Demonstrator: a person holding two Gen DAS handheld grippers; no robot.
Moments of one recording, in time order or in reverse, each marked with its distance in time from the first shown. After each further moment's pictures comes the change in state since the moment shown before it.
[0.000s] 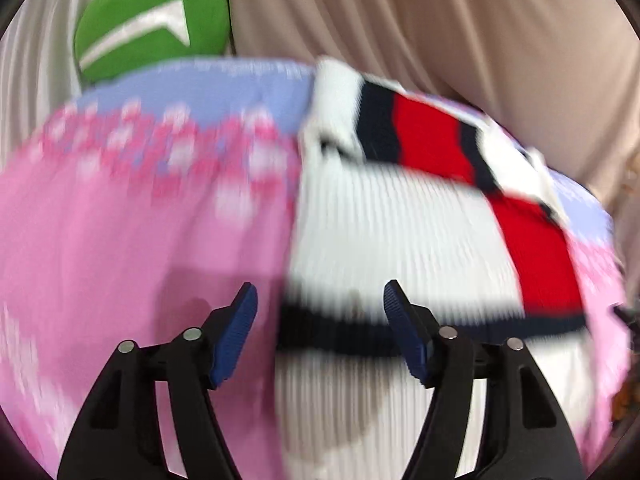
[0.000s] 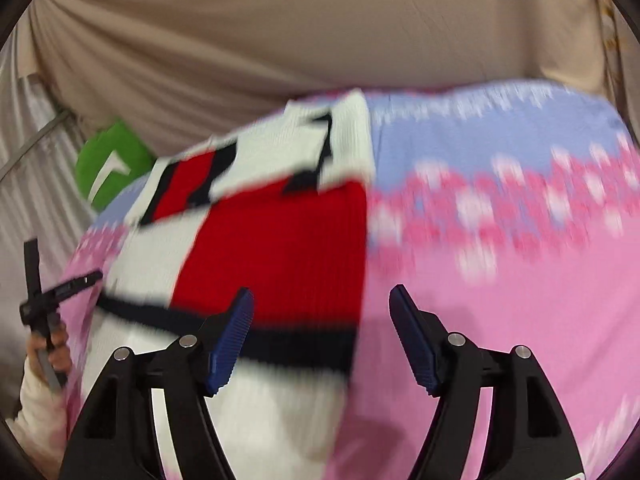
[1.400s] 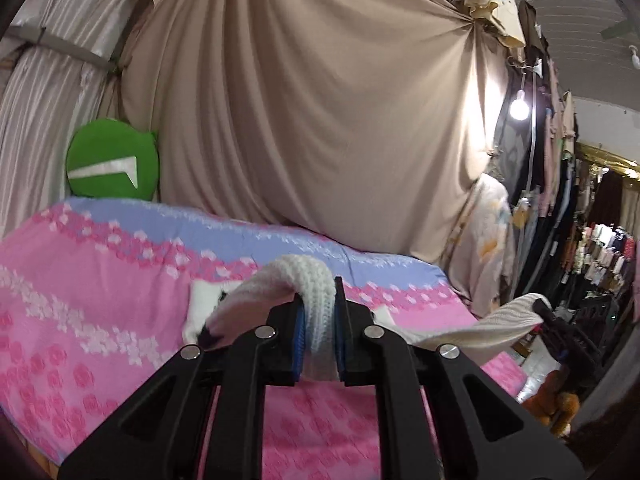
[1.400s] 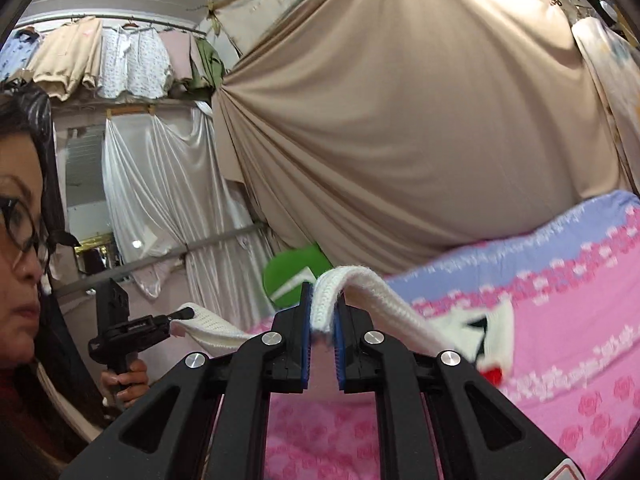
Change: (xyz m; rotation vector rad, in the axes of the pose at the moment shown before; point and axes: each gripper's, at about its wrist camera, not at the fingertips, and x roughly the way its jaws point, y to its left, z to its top) left arm -0.310 -0.061 -0.123 0.122 -0.521 -0.340; right arm -0.274 0.096 -0.117 -0.127 -0.651 0.481
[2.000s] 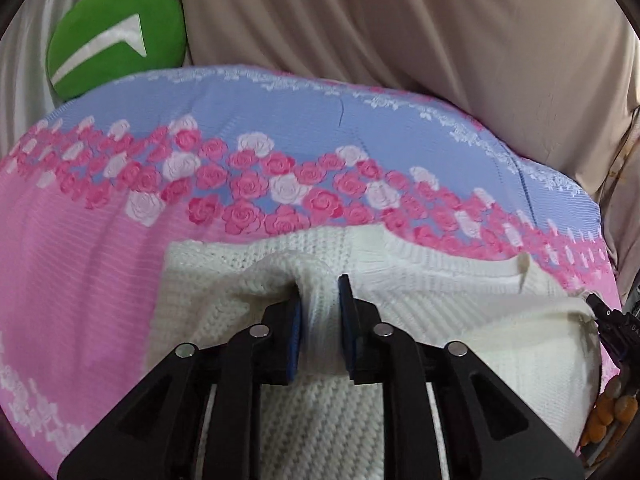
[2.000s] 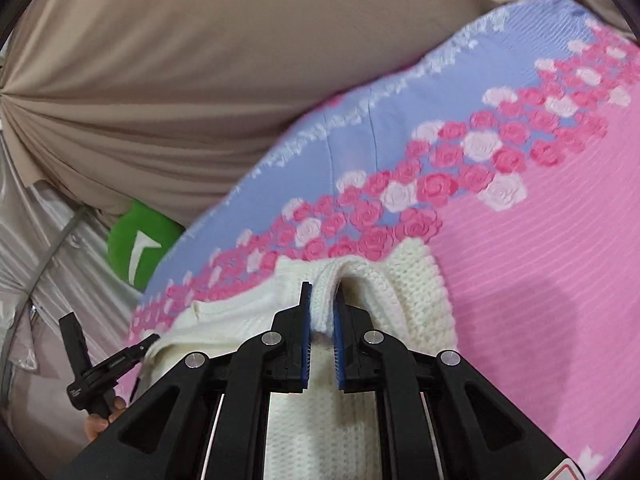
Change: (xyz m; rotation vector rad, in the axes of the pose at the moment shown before) left arm 0.357 0.121 -0.065 -0.068 0.480 0.349; right arm 0.254 -0.271 -0.081 0.447 0.436 -0.406
